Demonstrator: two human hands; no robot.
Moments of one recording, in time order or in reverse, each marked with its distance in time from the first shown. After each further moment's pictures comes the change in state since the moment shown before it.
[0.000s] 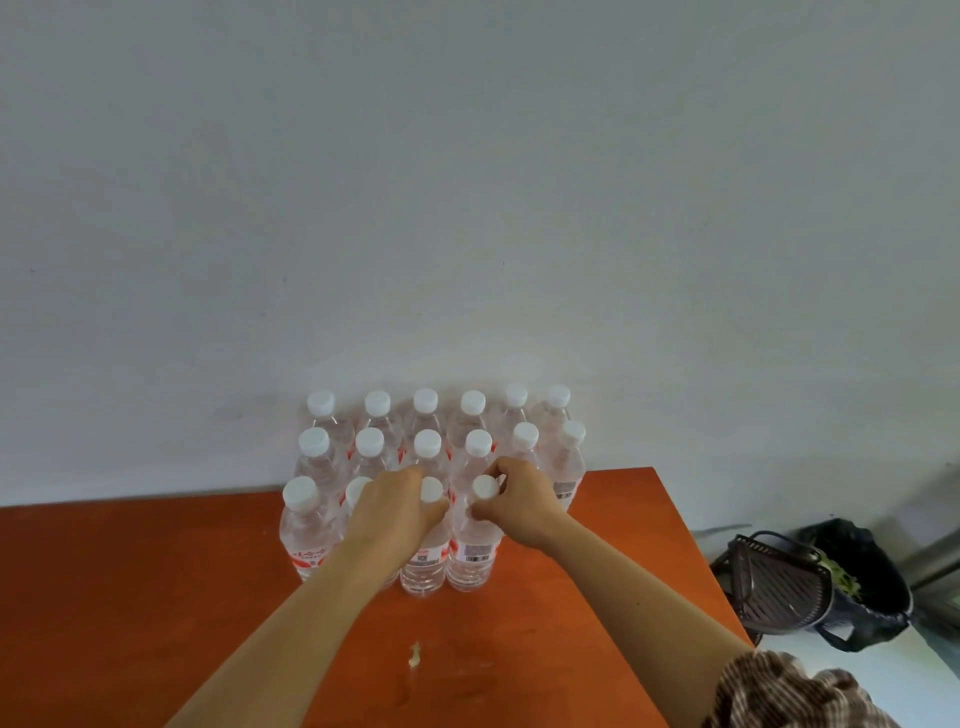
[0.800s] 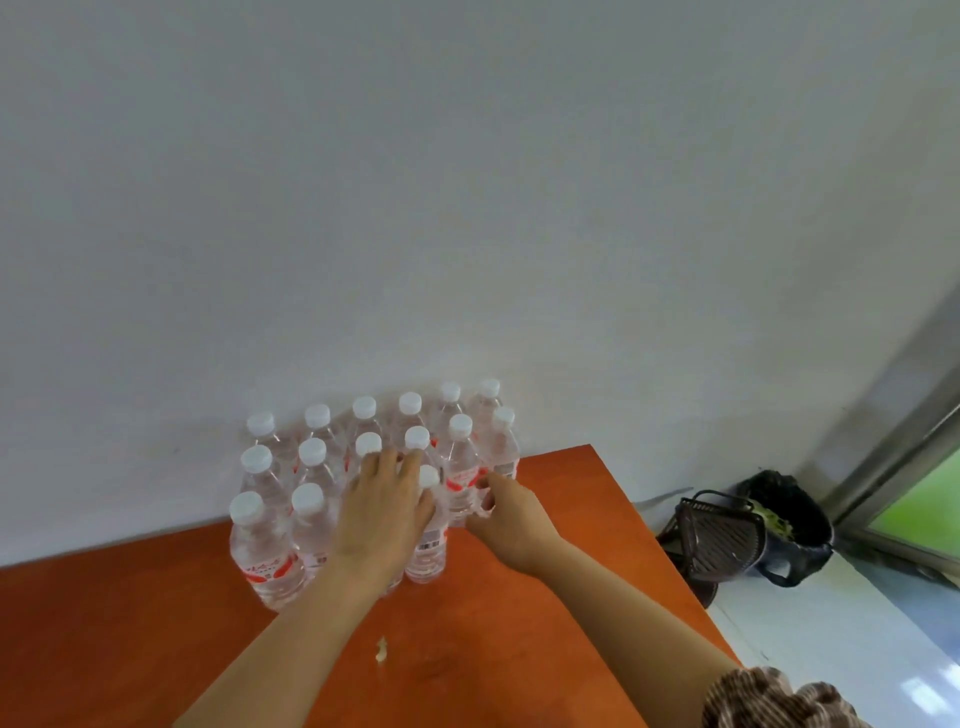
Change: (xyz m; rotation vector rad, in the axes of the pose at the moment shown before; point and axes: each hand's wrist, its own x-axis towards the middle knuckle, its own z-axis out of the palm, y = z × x) left_hand -0.029 0.036 0.020 0.348 0.183 0.367; right_hand -0.075 0.029 -0.022 -0.050 0.139 -0.021
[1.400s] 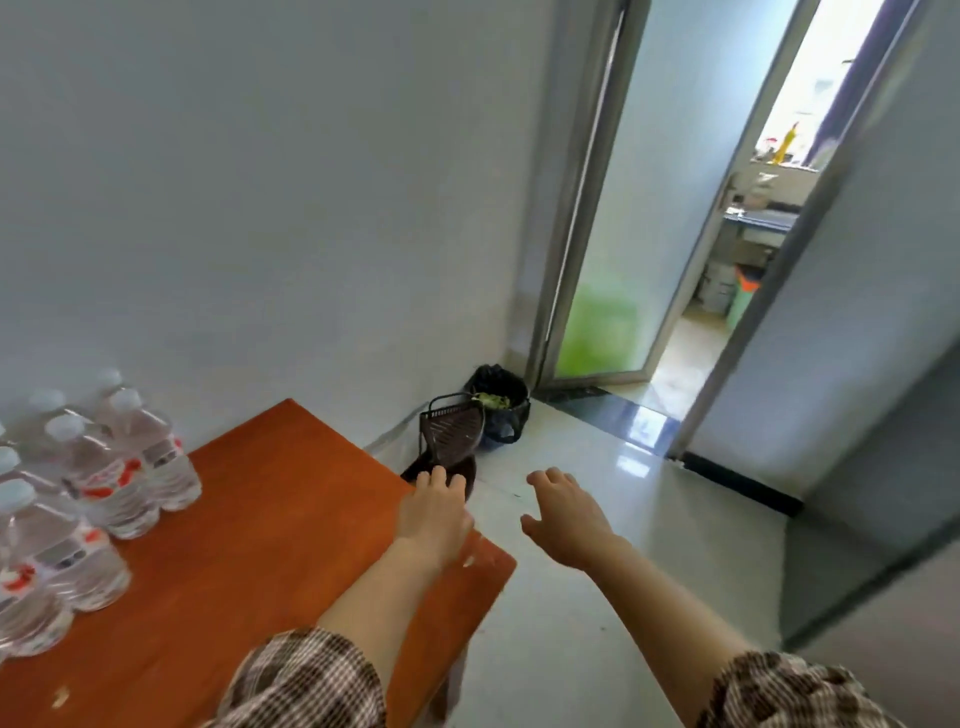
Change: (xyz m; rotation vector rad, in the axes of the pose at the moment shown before) left_hand -0.154 0.361 0.077 -0.026 -0.438 0.635; right_hand -0.348 0.223 -0.143 -0.410 0.347 0.610
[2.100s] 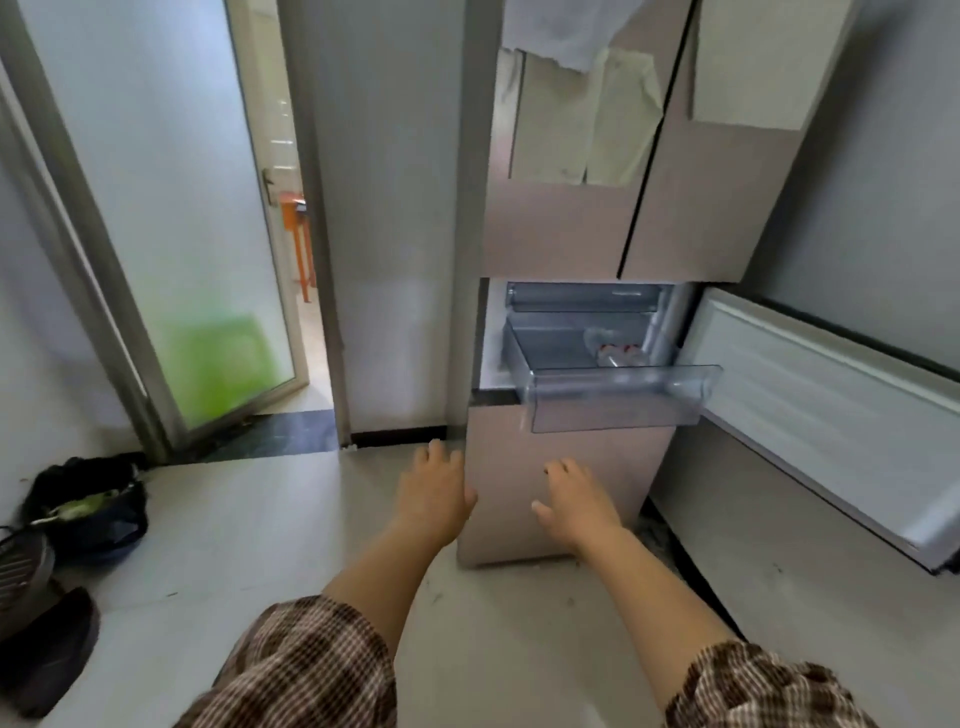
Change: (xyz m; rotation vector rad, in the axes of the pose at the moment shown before) left_hand -0.082 0.588 0.050 -0.097 -0.016 0.767; right_hand -0.344 0.466 -0.133 0.037 0.202 0.826
